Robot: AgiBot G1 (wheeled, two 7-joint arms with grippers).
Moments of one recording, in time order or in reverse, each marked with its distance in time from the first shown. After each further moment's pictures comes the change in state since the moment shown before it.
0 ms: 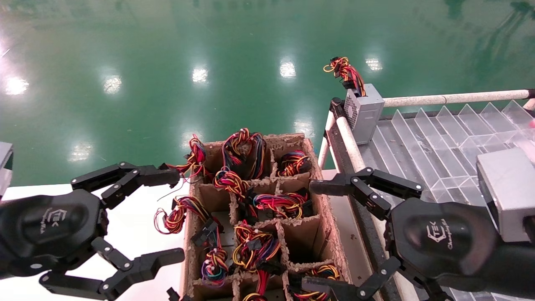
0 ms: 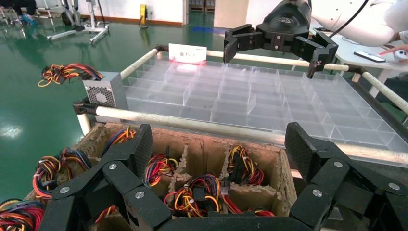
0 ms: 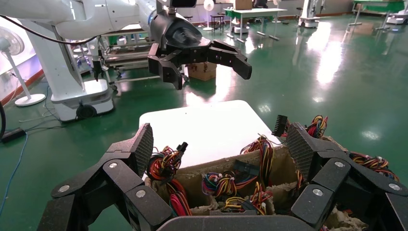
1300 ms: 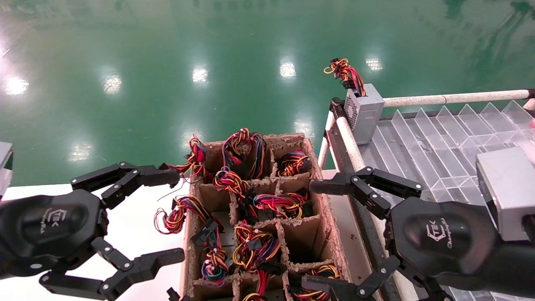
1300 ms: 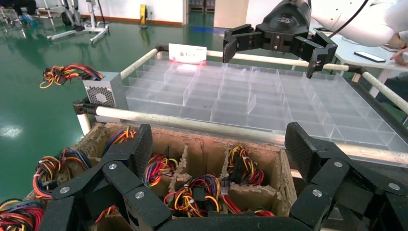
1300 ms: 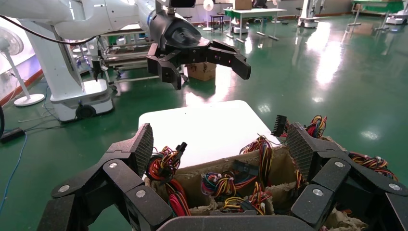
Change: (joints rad) left arm 0.000 0.000 0.000 0.000 0.000 0.000 0.000; right arm 0.002 -0.001 -0.001 -0.002 -0.001 0.001 -0.001
